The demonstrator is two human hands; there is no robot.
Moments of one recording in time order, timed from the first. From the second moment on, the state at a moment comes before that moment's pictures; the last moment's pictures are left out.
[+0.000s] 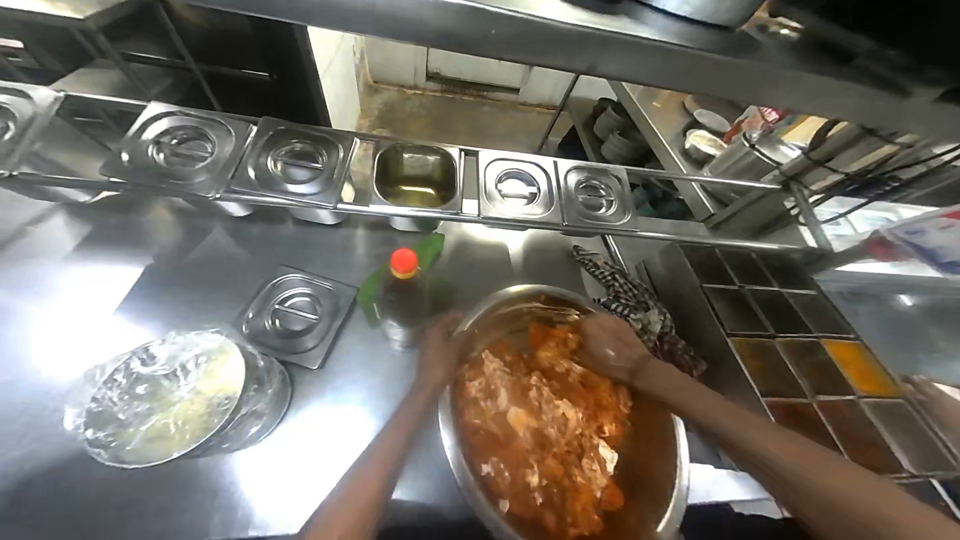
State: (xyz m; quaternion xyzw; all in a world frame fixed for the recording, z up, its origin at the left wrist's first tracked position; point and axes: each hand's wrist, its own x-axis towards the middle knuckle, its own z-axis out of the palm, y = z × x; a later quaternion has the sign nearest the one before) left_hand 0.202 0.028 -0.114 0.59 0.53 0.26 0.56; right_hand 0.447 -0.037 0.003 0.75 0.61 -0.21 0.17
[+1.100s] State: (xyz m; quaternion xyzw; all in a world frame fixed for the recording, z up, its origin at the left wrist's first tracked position) left_hand 0.196 0.015 -0.110 0.55 0.55 0.29 0.55; right_hand 0.462 -0.073 0.035 0.69 0.64 -0.27 0.19
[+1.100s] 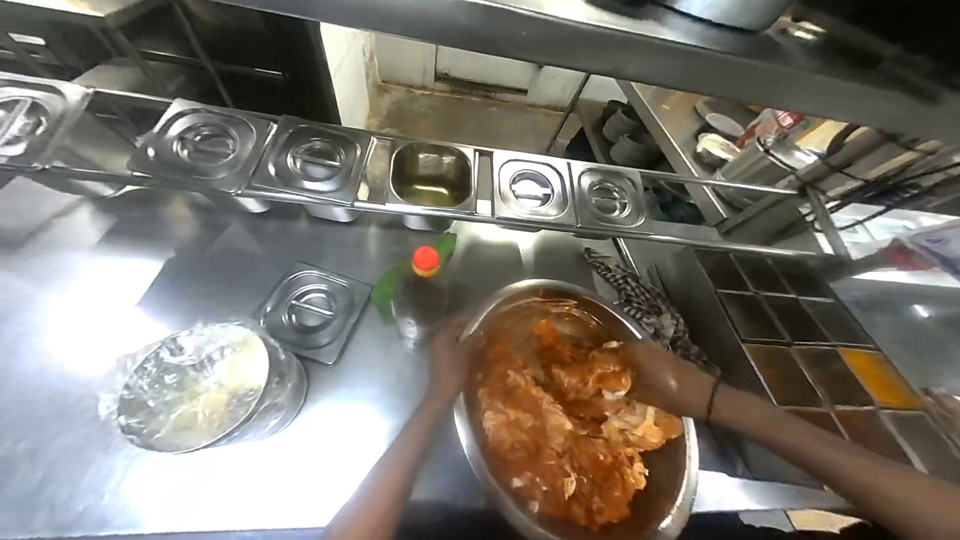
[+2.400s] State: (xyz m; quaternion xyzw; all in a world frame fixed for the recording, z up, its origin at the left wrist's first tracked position) left_hand 0.170 -0.047 -0.100 0.57 0.58 0.25 0.52; right_hand 0.426 -0.065 -0.003 0.81 0.53 -0.26 0.03
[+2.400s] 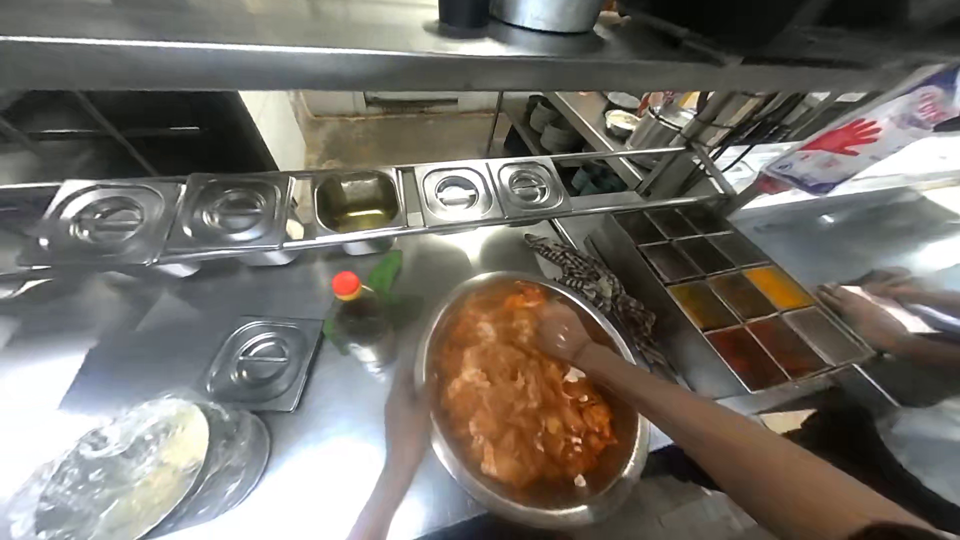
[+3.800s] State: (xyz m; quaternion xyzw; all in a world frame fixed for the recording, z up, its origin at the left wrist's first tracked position) left_hand 0.220 0.009 -0.116 0.55 0.56 0.29 0.55; right_hand 0.505 -0.090 -0.075 0.79 0.51 -0.30 0.16
